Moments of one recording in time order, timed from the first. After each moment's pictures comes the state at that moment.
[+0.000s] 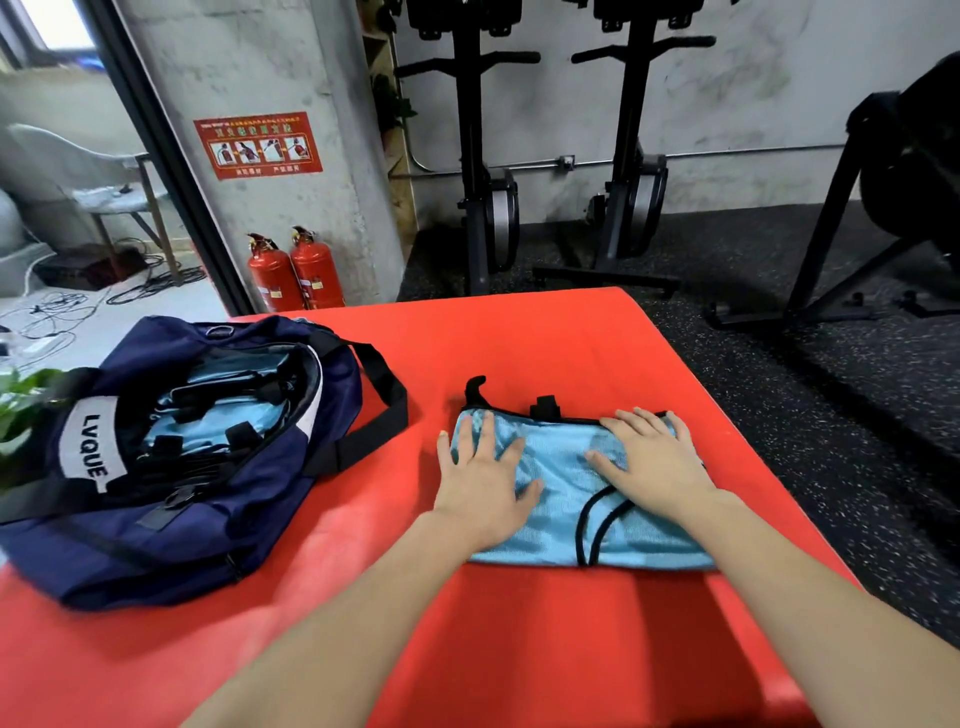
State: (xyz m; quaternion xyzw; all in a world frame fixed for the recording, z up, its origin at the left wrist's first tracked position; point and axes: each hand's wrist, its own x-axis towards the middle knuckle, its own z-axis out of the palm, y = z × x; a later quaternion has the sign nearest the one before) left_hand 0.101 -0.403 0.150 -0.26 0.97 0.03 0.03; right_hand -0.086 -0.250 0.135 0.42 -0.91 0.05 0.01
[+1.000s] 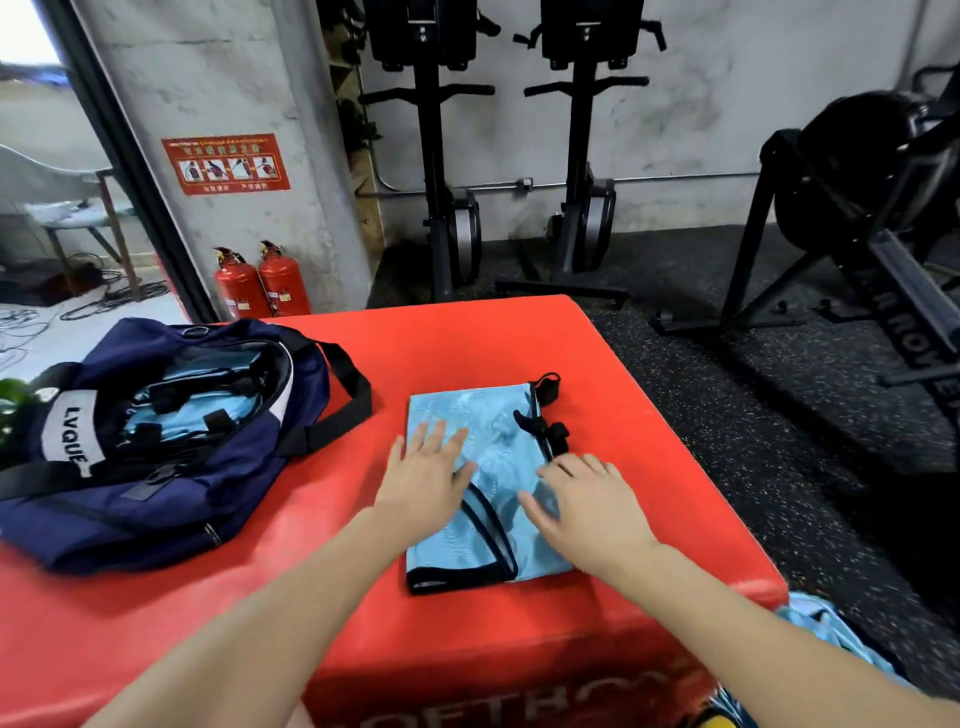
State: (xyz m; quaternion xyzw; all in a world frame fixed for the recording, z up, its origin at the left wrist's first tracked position) left_hand 0.141 -0.384 0.155 -0.24 0.97 0.03 -0.04; right_hand 0.033 -0.181 0.154 0.48 -0.86 0.11 0.14
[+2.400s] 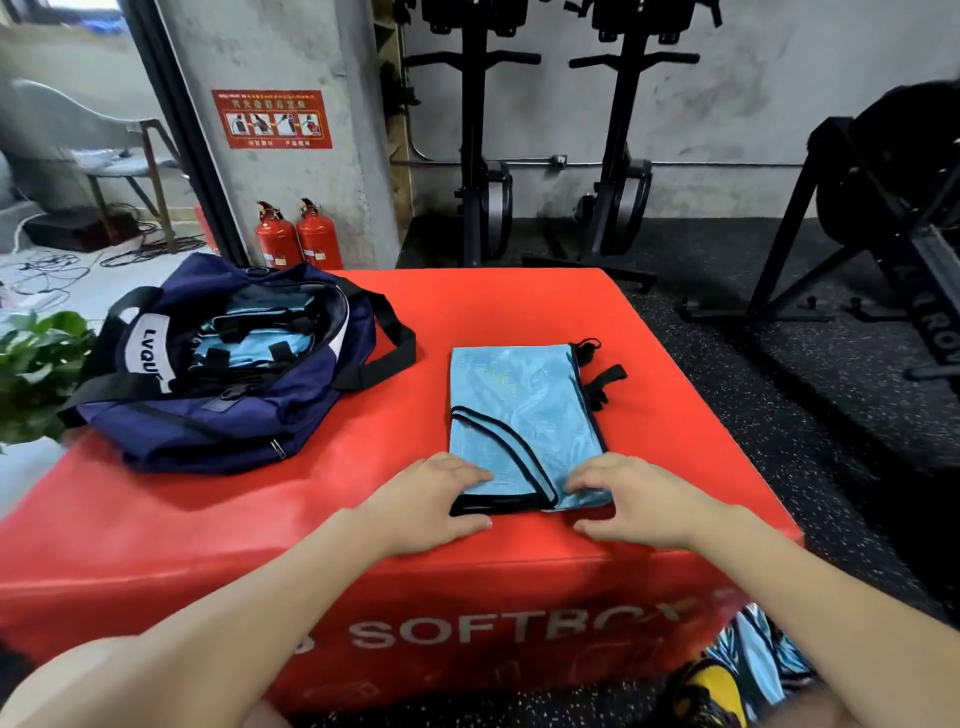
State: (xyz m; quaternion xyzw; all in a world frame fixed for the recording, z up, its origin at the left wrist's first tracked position) left_hand 0.251 -0.369 0.141 -0.06 0.99 0.13 -0.03; right_hand 0.041 -0.142 0.161 0.62 -0.77 0.11 -0.10
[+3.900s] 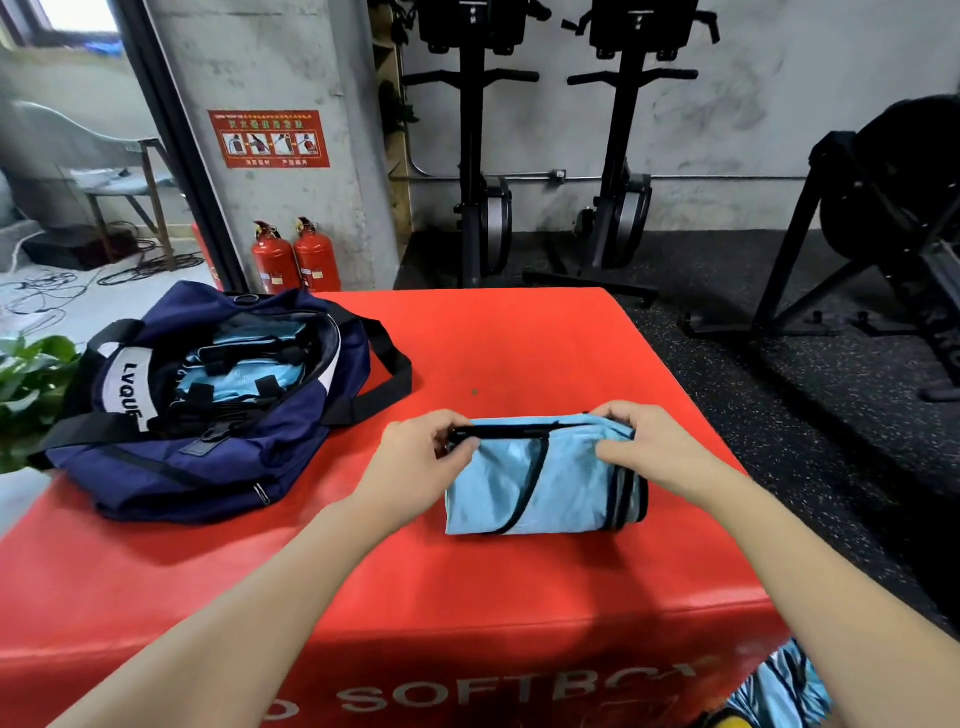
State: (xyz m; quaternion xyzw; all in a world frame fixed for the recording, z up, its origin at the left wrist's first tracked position) left_hand 0.215 -0.385 0.198 -0.20 0.86 0.37 -0.28; right_hand 0.005 -0.187 0.219 0.41 -0.77 0.44 -0.22
